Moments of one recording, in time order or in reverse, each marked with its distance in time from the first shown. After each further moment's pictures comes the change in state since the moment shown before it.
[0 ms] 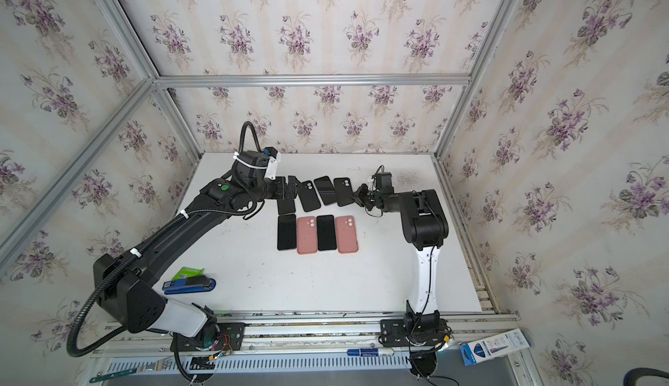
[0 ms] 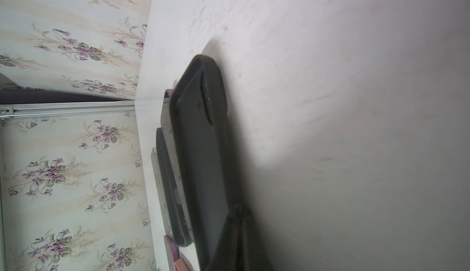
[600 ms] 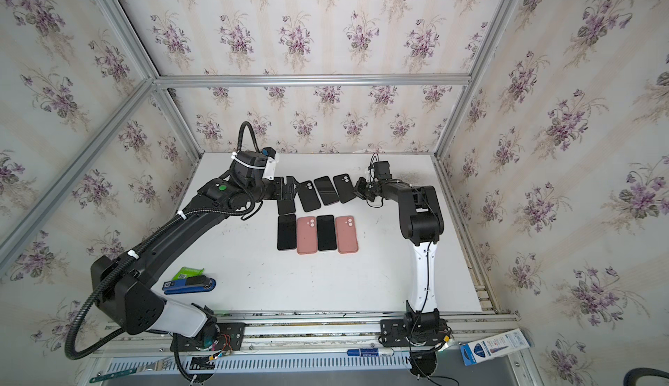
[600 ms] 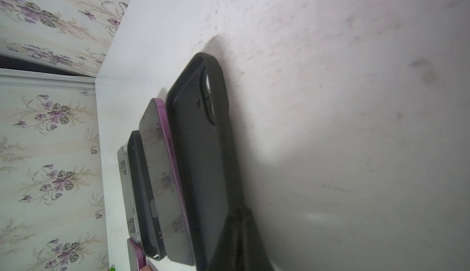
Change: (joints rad) left arm 0.008 -0.010 0.000 -0.023 0.010 0.000; right arm 0.013 0.087 0.249 -0.293 0.044 -0.255
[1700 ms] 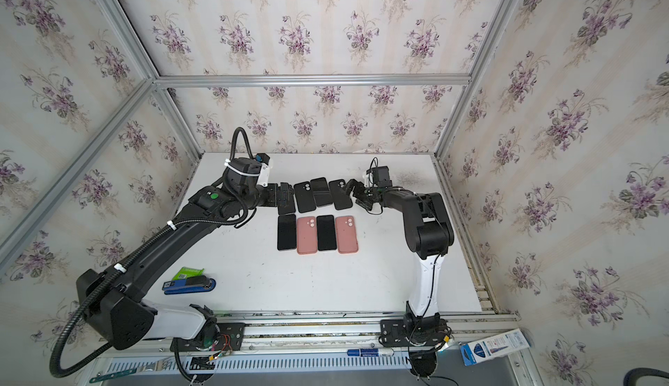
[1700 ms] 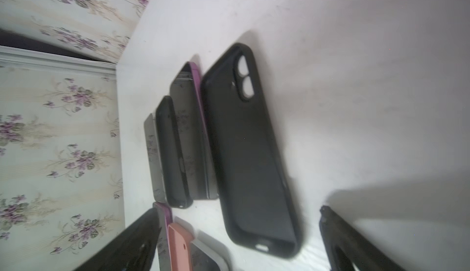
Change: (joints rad) left arm 0.000 -0.104 -0.085 -0.030 -0.074 0.013; right arm 0.033 -0.244 -0.249 0.041 0.003 0.042
